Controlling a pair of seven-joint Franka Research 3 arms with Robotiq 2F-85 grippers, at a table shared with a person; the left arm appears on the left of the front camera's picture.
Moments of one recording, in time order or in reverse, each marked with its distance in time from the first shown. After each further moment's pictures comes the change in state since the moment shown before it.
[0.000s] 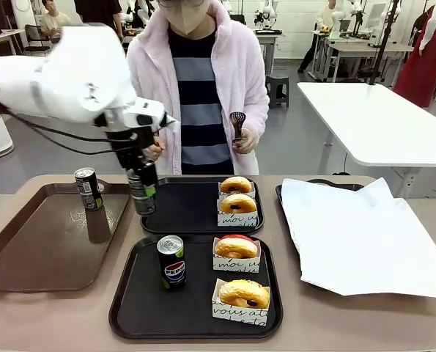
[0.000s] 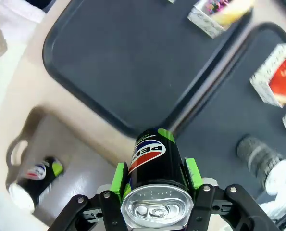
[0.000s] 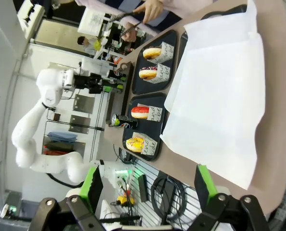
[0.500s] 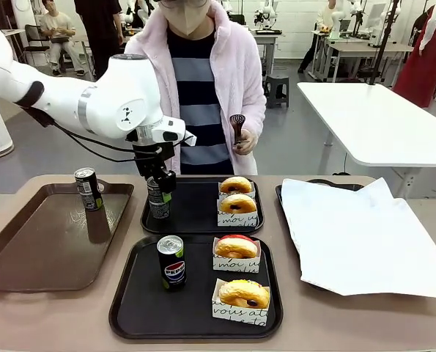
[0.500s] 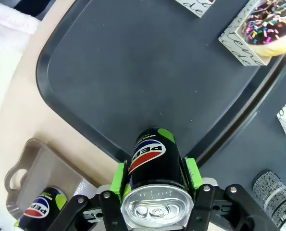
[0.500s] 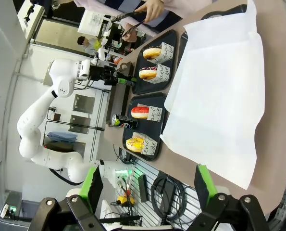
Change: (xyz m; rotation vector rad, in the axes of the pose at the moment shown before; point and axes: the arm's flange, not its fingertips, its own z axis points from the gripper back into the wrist) left arm 0.041 0.016 -0.056 0.017 0.031 0.018; right arm 0.000 0.000 0.000 0.000 0.000 0.000
